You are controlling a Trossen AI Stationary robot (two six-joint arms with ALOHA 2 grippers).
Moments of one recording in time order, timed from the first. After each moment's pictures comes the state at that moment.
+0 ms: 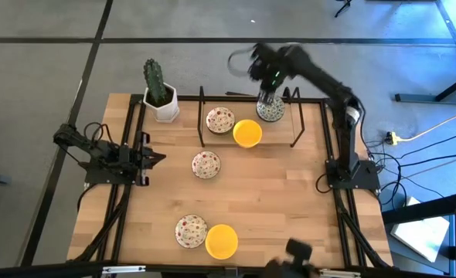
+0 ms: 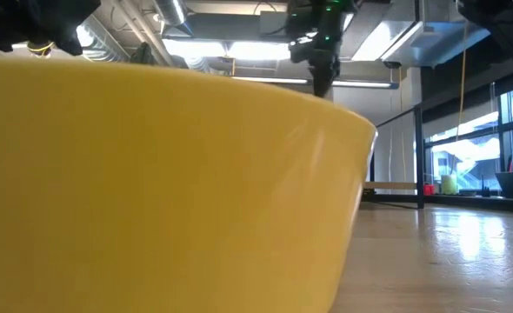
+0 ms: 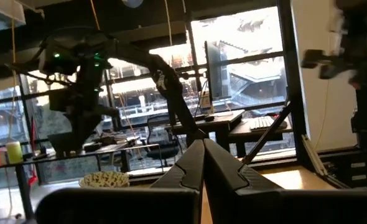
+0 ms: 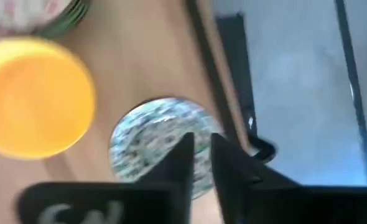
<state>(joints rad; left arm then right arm) -0.45 0.00 0.03 0.34 -0.49 0.31 -0.66 1.93 2.21 -1.44 0.10 -0.35</state>
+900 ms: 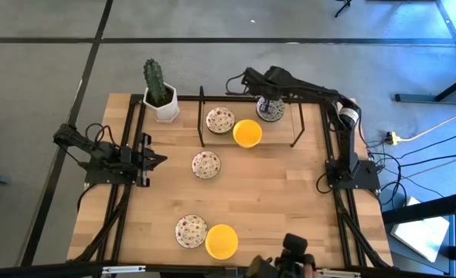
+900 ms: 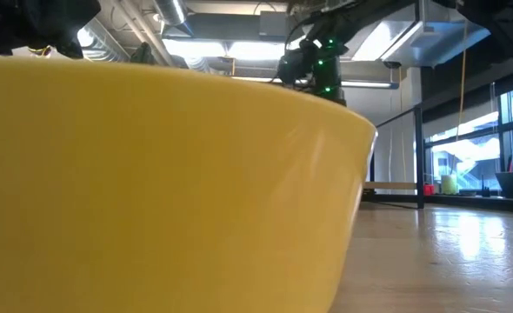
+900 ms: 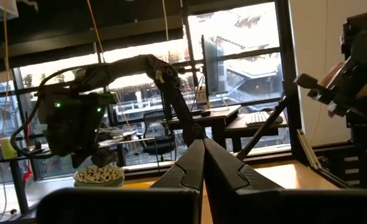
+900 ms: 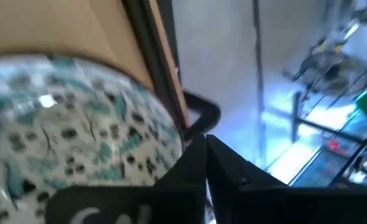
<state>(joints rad) -0.45 0.00 0.01 0.33 -0.48 0.29 -0.58 1.93 1.77 -1.15 0.63 -0.35</state>
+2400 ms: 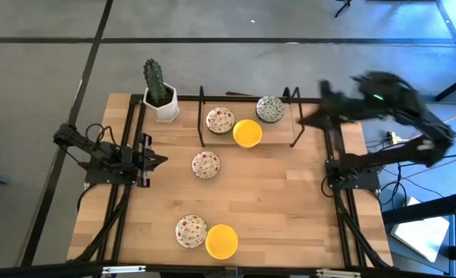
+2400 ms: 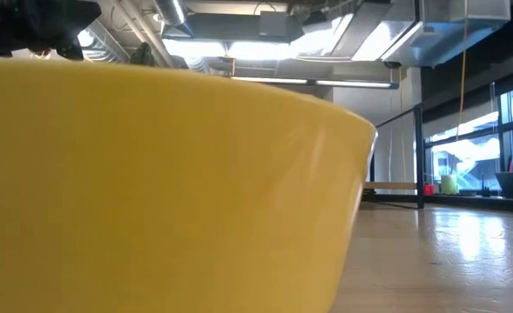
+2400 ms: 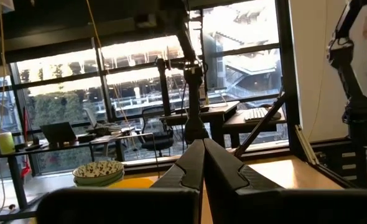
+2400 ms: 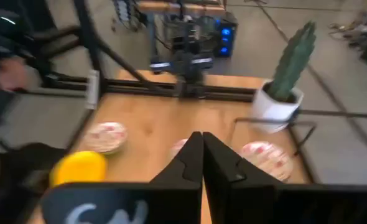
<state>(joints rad) -0.45 0.00 0.01 0.31 -0.48 0.27 -0.21 1.04 1.64 -0.92 -0.20 -0.15</state>
